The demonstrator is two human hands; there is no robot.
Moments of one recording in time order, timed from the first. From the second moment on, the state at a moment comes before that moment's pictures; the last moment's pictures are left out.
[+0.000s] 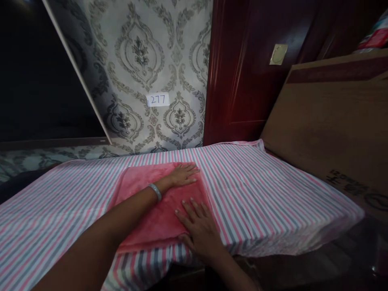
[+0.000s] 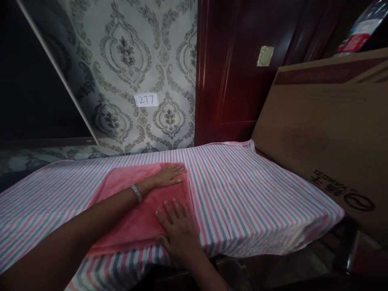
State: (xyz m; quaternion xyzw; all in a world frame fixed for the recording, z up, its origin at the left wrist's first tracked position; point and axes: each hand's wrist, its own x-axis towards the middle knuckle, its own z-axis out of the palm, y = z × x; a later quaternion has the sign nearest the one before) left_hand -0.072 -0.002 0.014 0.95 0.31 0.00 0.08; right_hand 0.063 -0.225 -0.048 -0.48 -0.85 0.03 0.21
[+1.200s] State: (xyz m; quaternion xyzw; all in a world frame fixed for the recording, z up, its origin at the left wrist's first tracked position) left_hand -0.259 -0.099 0.042 0.86 0.48 0.10 0.11; right_hand -0.053 -0.210 0.018 -0.26 -0.93 0.09 0.23
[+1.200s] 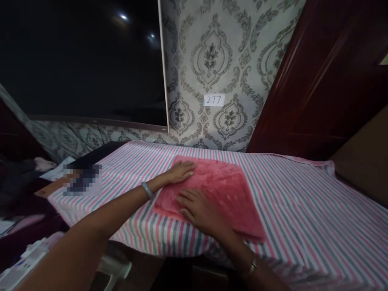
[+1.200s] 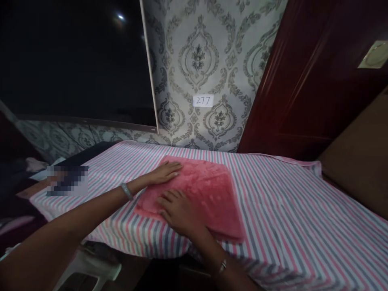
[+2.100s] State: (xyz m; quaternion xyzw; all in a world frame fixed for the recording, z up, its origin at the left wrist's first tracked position) left_hand -0.276 -0.008 0.007 0.78 0.62 0.09 0.05; right_hand -0.086 -0.200 -0.001 -0.27 -0.95 0.09 0.14
